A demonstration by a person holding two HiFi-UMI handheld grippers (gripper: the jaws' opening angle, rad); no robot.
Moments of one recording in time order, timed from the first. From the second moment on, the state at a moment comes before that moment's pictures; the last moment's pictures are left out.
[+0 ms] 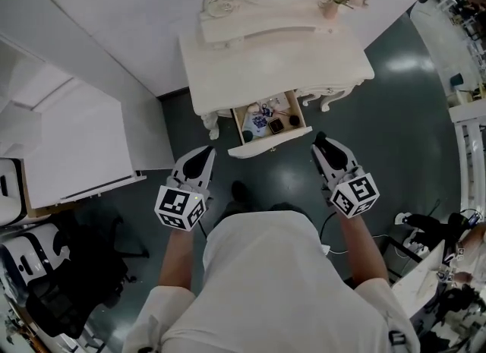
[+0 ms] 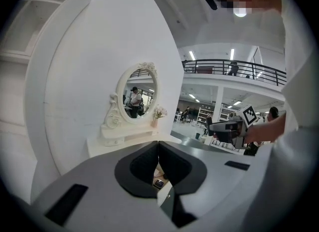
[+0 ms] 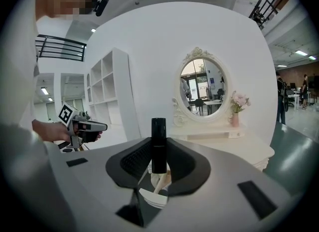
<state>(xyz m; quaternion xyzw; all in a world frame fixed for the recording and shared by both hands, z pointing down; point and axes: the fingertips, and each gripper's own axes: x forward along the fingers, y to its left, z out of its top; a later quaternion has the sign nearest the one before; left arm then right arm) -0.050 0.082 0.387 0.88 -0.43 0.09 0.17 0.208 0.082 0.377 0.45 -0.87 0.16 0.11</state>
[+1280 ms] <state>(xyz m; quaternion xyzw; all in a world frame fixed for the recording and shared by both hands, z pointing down) -0.025 -0.002 0.430 0.86 -0.45 0.10 0.23 0.180 -0.028 0.426 0.37 -0.89 0.18 0.18</state>
